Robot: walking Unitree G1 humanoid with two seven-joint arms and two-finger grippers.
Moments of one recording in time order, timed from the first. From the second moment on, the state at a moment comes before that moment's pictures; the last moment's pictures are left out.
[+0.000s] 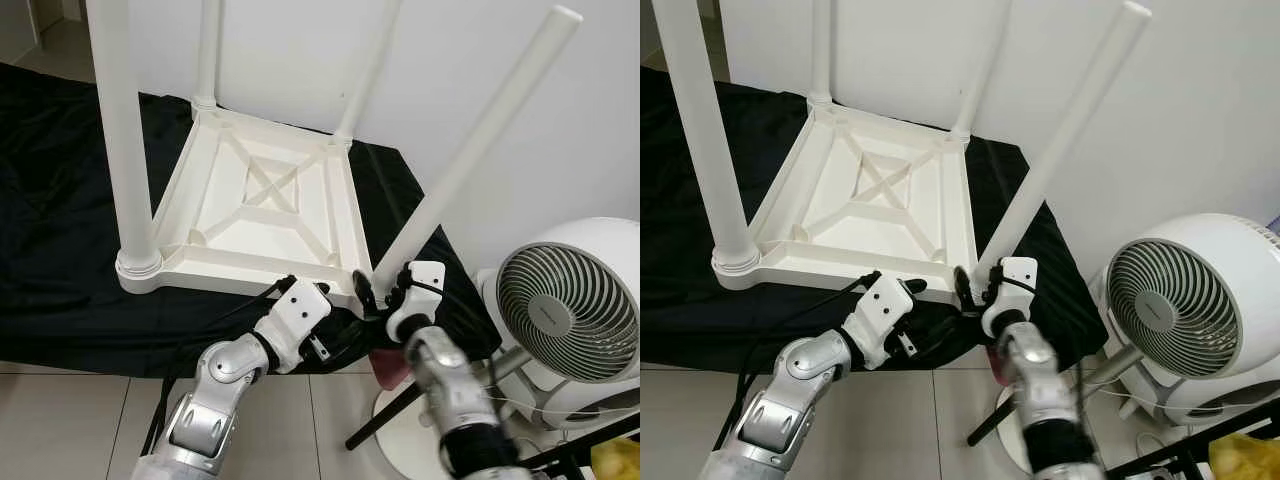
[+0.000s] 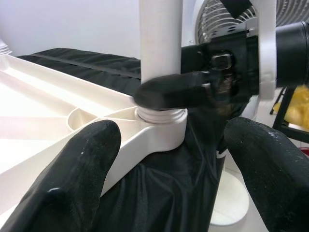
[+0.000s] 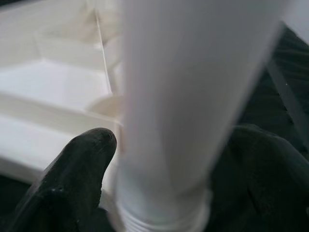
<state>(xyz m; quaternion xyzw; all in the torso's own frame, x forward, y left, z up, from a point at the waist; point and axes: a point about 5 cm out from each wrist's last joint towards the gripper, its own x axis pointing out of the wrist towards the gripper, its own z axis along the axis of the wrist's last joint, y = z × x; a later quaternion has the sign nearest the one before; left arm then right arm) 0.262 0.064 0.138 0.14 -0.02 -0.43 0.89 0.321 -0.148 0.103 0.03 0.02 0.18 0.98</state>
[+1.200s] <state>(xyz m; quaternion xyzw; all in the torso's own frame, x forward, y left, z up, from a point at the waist) 0.267 0.058 0.145 0.14 -0.04 -0.43 0.89 0.344 -0.140 0.101 -0.03 0.05 0.33 0.94</state>
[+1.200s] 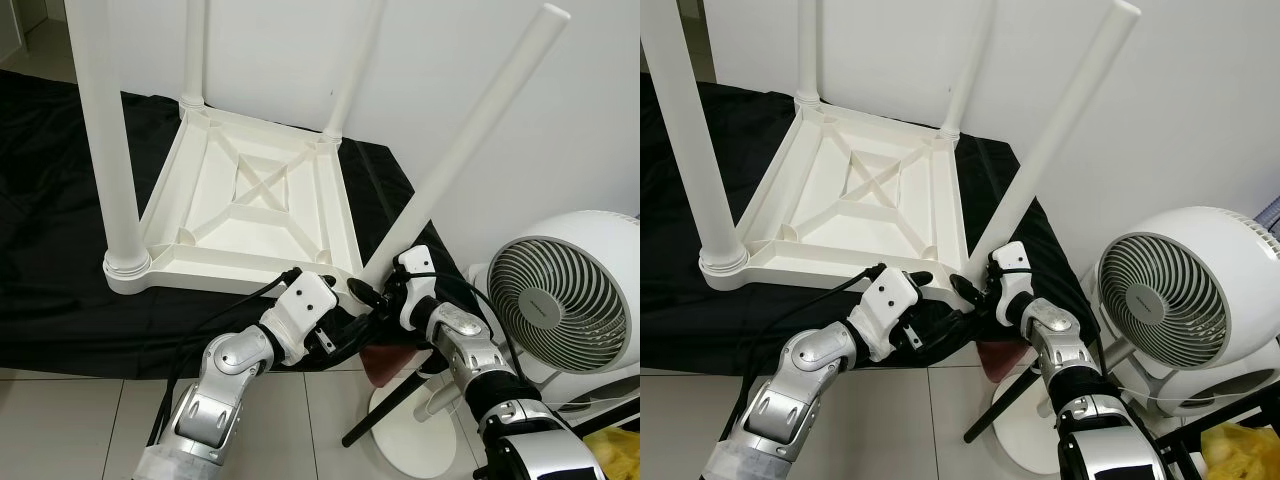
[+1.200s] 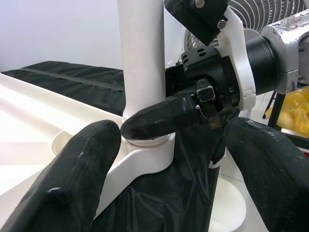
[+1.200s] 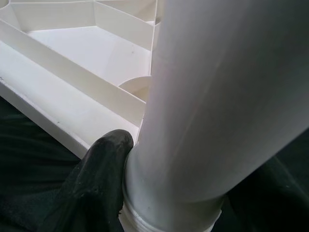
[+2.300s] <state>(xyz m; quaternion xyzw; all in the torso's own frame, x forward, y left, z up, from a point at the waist) 0.285 0.082 0.149 0.14 -0.04 -0.37 0.92 0.328 -0.110 0.098 0.05 0.03 0.06 1.00</state>
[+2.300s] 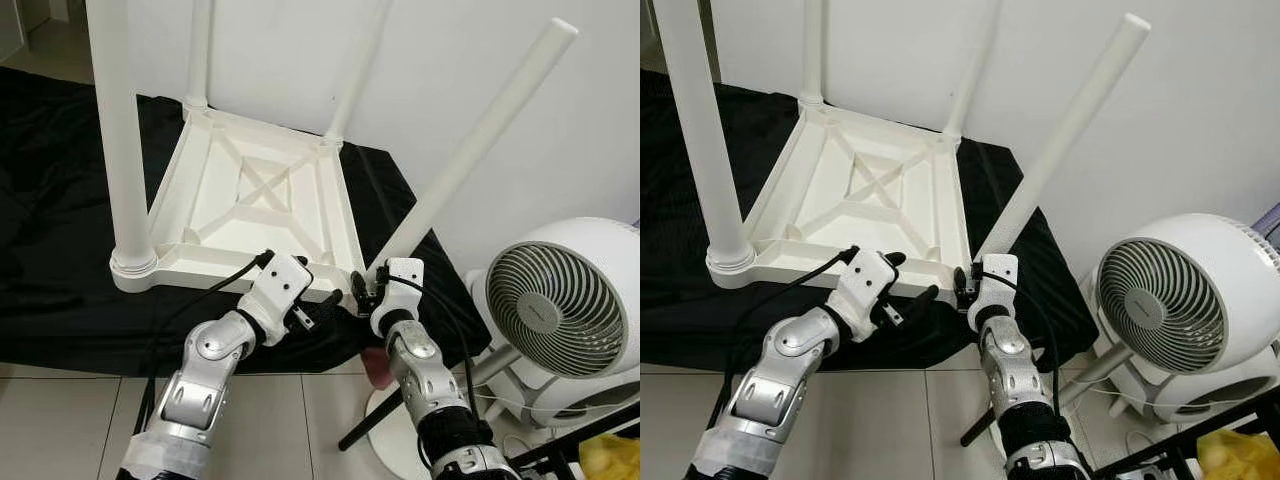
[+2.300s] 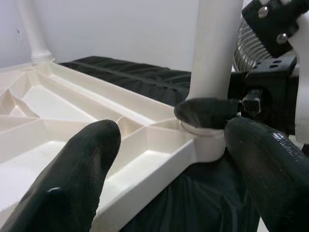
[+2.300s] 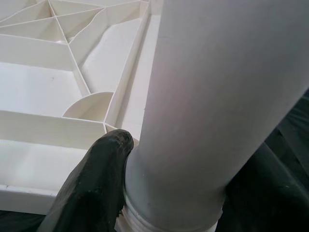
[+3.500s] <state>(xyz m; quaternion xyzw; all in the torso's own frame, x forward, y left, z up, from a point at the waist) 0.297 0.070 0.159 0.15 -0.05 -0.40 0.90 0.323 -0.124 0.118 0.02 -0.03 0.18 0.98</state>
